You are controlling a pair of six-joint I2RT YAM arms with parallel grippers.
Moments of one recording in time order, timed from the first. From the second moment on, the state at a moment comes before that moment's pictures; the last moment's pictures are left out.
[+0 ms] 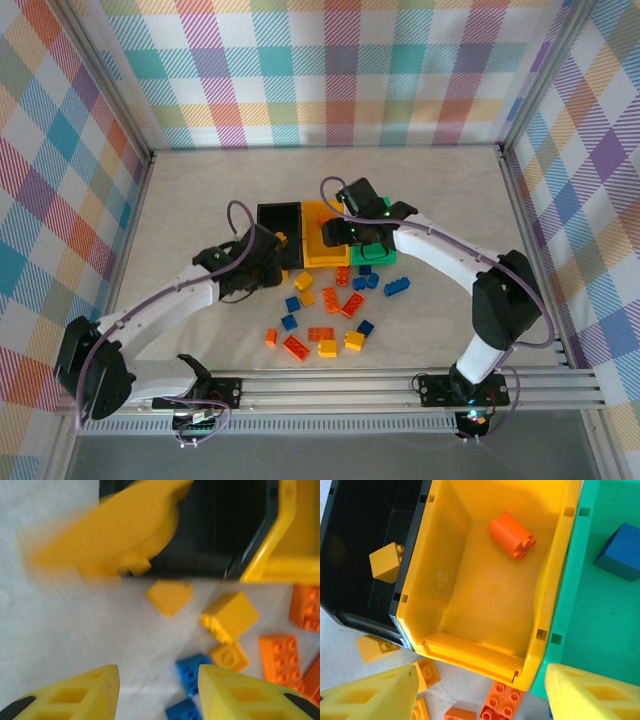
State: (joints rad) left arm -0.63 1.27 0.94 -0.76 -0.20 -0.72; right arm 0.68 1.66 1.31 -0.58 -0.02 0.42
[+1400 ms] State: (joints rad) left arm -0.41 1.02 0.81 -0.89 -0.13 -0.92; right arm 0.93 1.54 1.06 -0.46 -0.24 0.34
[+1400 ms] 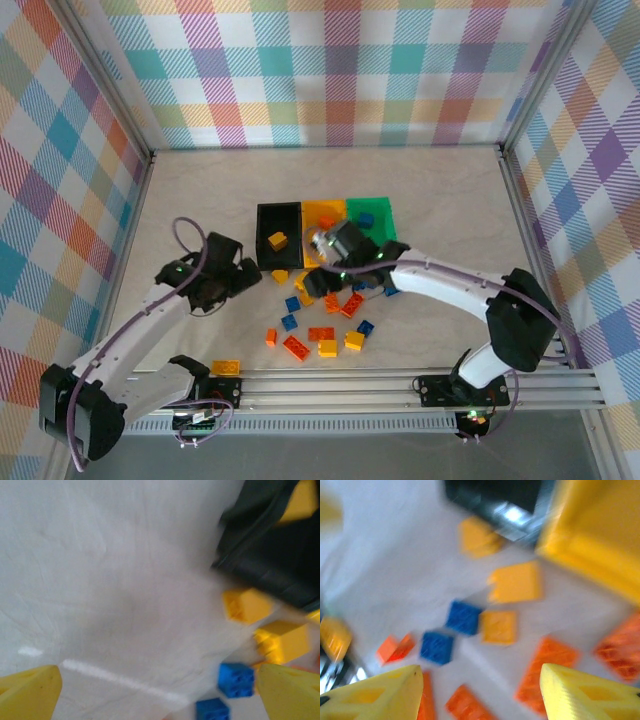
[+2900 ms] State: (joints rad) left arm 0.04 1.06 1.17 -0.92 0.25 -0.81; right arm 1.43 2.22 1.60 -0.36 -0.16 -0.03
